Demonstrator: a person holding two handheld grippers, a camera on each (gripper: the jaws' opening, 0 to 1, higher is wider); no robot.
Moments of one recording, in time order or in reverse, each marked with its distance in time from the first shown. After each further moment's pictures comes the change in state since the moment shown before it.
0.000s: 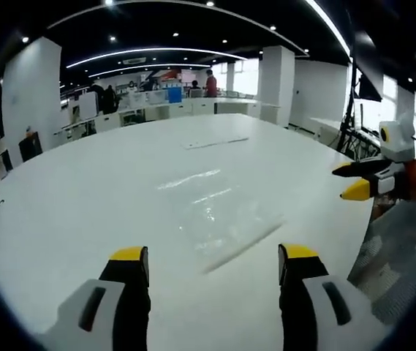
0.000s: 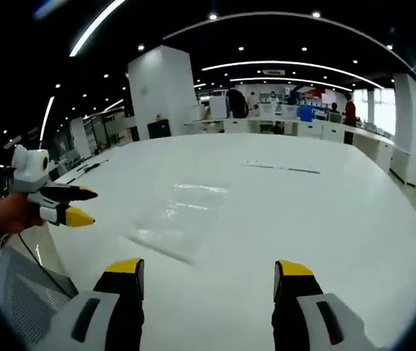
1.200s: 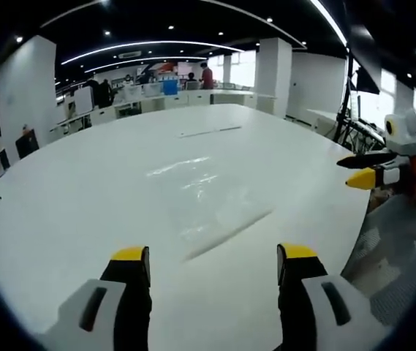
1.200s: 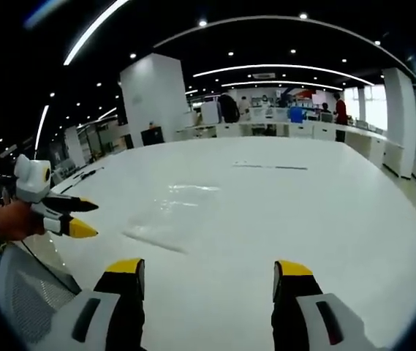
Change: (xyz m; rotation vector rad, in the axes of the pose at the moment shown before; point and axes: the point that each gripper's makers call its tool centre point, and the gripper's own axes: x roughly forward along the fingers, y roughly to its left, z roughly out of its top) left arm 0.004 -0.026 -0.016 0.004 0.051 -0.008; right arm -0.024 -0.009 -0.015 0.037 -0.032 -0.027
